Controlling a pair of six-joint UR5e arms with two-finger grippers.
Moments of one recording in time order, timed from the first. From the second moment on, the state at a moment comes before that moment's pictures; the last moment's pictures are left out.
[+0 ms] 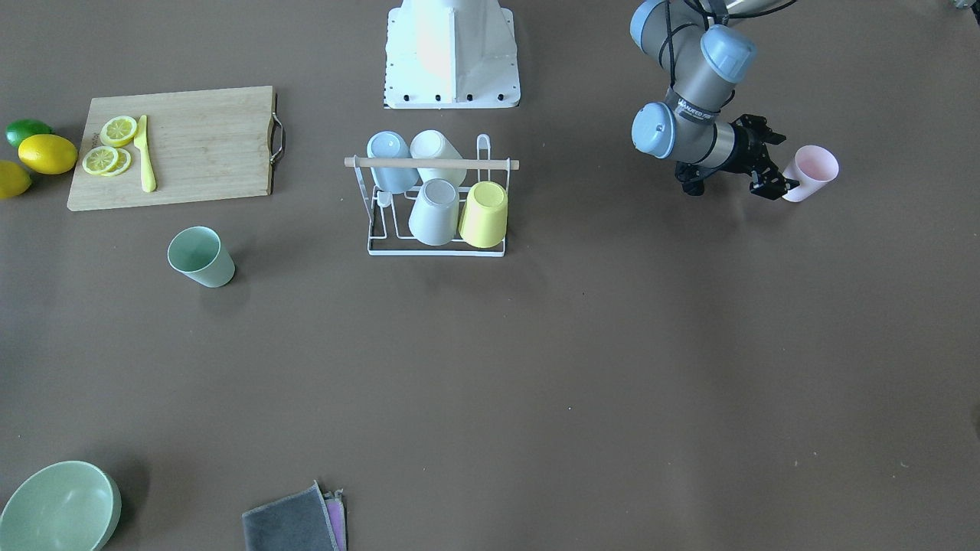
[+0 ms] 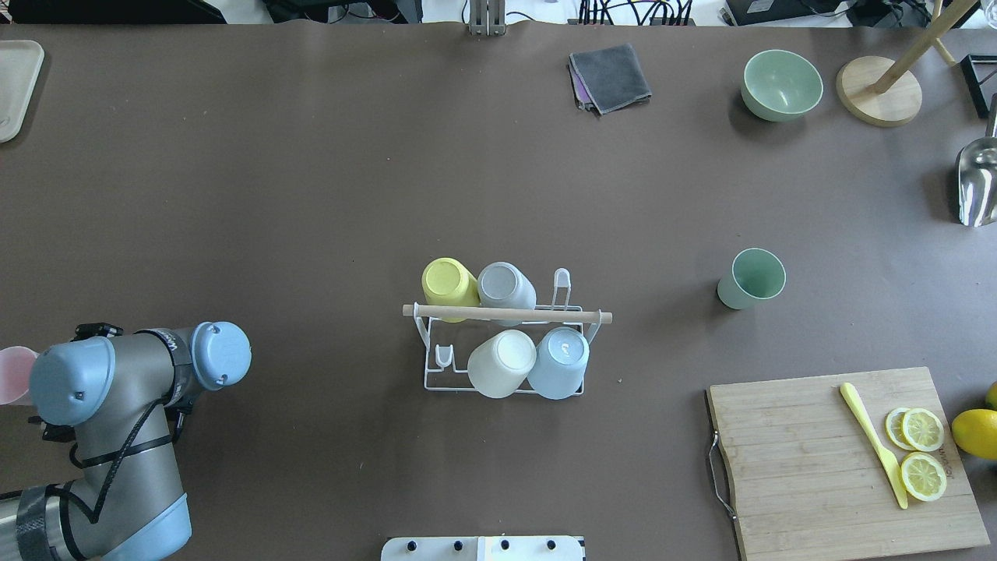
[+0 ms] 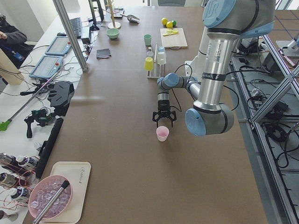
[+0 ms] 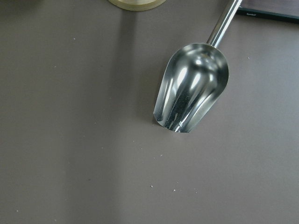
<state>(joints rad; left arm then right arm) -0.41 -1.78 -1.82 -0.73 -1.48 0.44 1.54 -1.51 1.70 -1.70 2.30 -0.06</state>
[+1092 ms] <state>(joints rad) -0.44 -1.75 -1.78 -0.81 -1.37 0.45 1.28 -1.39 1.73 -1.70 2.24 -0.06</state>
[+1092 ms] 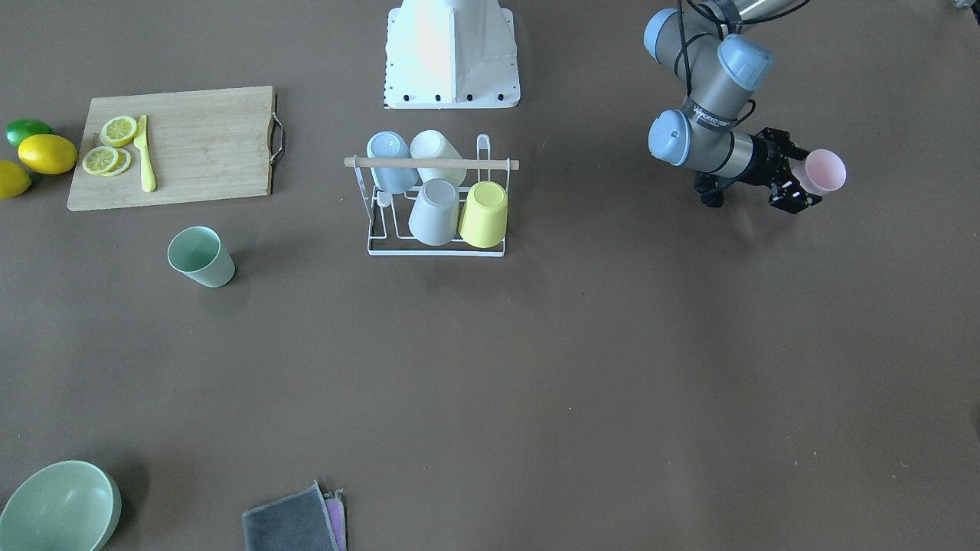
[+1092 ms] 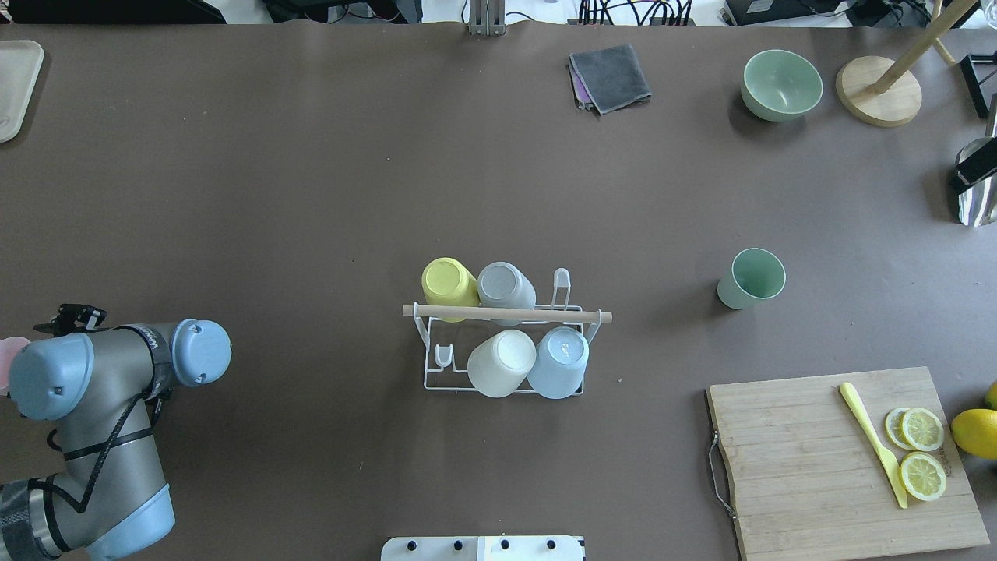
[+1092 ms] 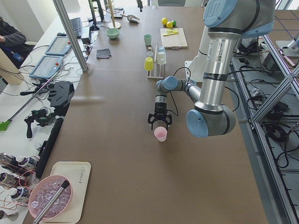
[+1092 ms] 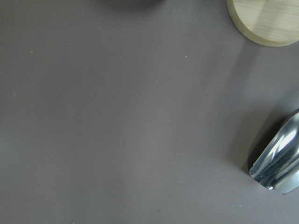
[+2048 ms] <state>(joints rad) -0.44 -1.67 -1.77 -0.90 -1.37 0.44 1.13 -1.14 1.74 -1.99 2.22 -0.04</state>
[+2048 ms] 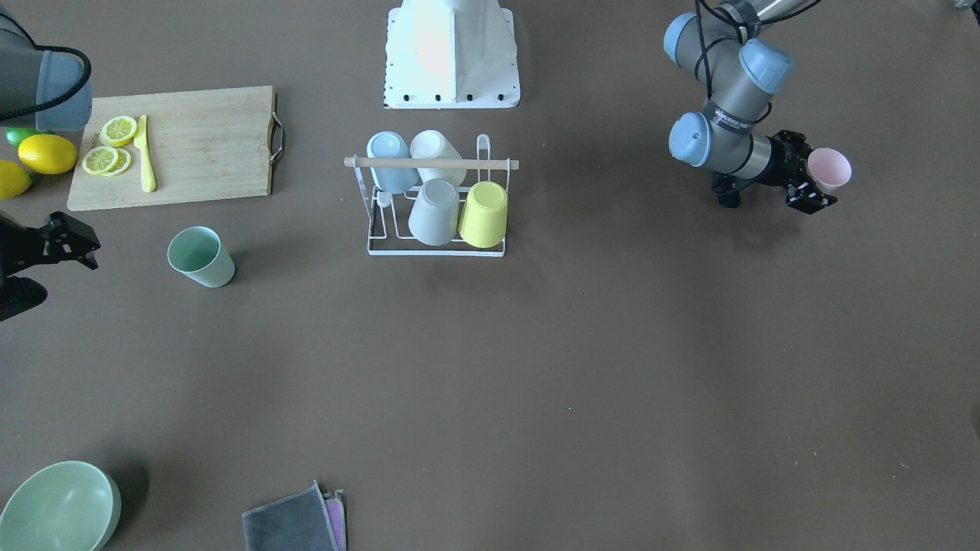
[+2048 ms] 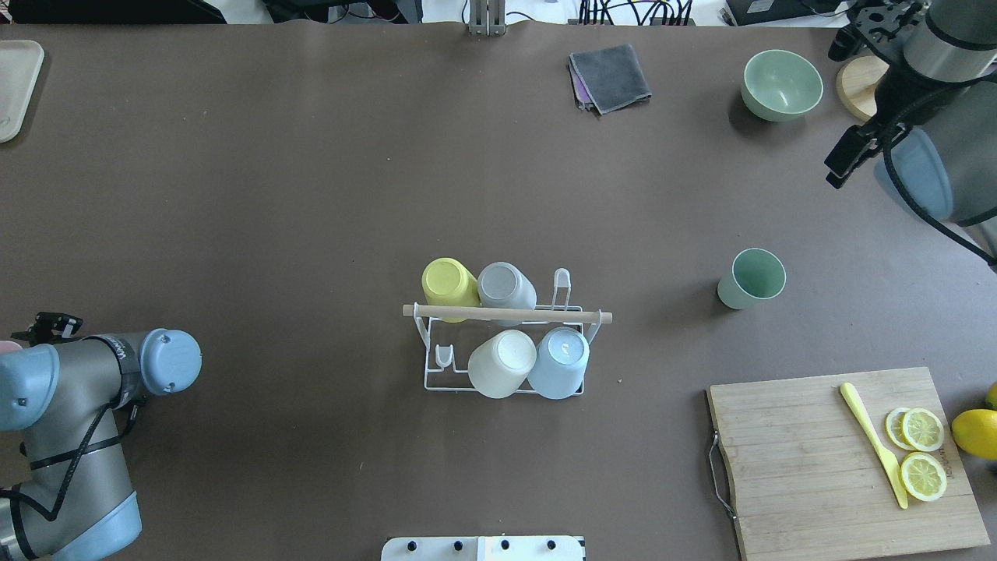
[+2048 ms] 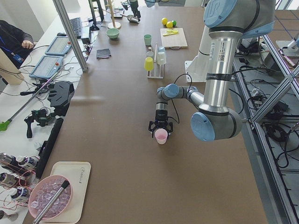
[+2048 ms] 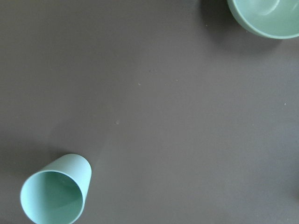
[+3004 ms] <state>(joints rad) -0.45 -1.61 -1.79 -0.97 -1.37 0.44 0.91 -0.95 1.66 -2.27 2.10 0.03</state>
